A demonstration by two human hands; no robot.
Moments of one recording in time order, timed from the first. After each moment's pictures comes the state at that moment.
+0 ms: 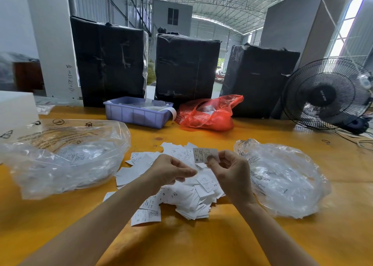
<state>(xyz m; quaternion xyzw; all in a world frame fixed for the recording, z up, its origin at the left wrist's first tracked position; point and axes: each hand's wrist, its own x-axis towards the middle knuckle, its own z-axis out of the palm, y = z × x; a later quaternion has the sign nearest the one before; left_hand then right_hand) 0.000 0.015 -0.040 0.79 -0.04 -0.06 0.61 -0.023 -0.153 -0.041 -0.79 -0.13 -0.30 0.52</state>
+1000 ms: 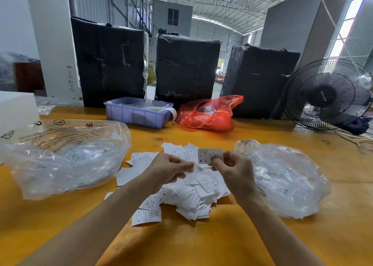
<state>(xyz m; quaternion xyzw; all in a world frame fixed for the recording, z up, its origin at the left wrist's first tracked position) -0.002 0.015 -0.037 0.74 -0.03 -0.06 0.67 -0.018 -0.162 -0.039 -0.76 -0.10 -0.22 0.61</state>
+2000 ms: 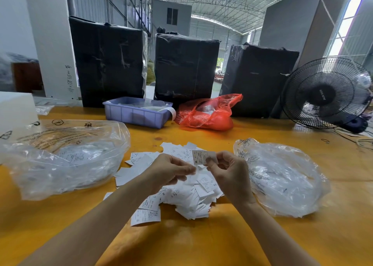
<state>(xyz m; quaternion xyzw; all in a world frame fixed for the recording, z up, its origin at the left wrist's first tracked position) -0.004 0.016 -0.036 0.76 -0.06 -0.09 0.64 -0.021 -0.155 -0.044 -0.79 -0.14 -0.29 0.52</state>
